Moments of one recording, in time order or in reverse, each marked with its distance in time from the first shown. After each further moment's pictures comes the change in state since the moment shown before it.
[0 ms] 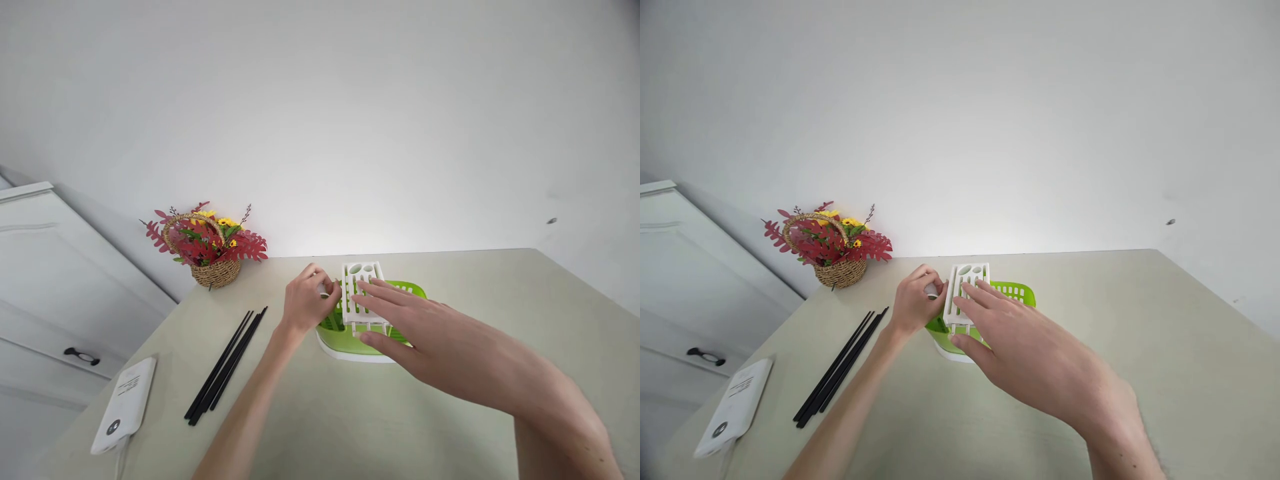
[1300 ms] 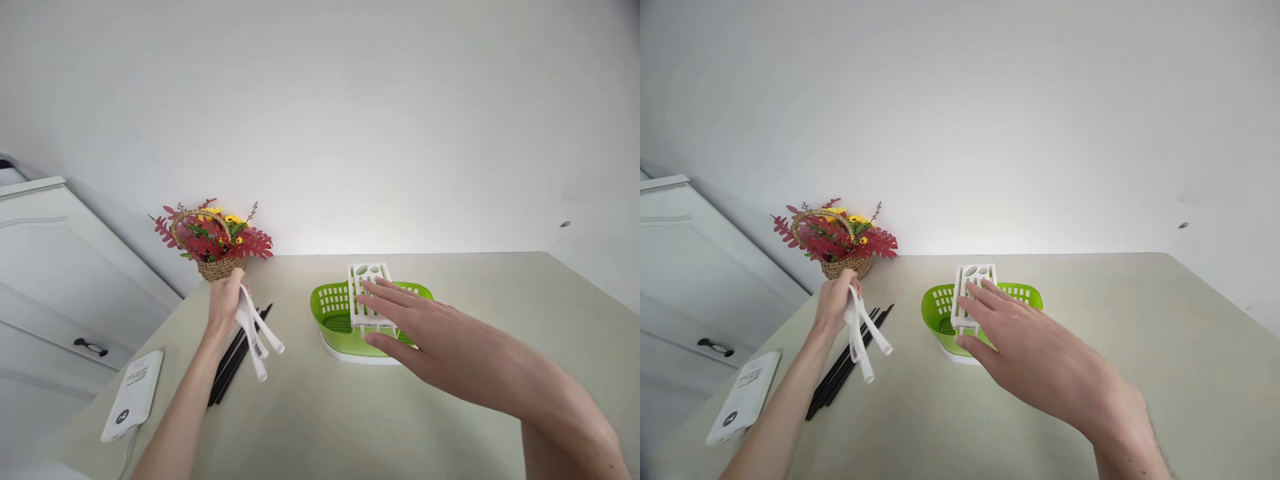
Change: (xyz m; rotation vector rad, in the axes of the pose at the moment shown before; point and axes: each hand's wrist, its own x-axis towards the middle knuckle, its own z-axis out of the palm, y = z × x) left_hand -0.020 -0.106 -0.098 -0.436 0.275 -0.884; right_hand 0.004 -0.003 0.000 -0.036 -0.080 0.061
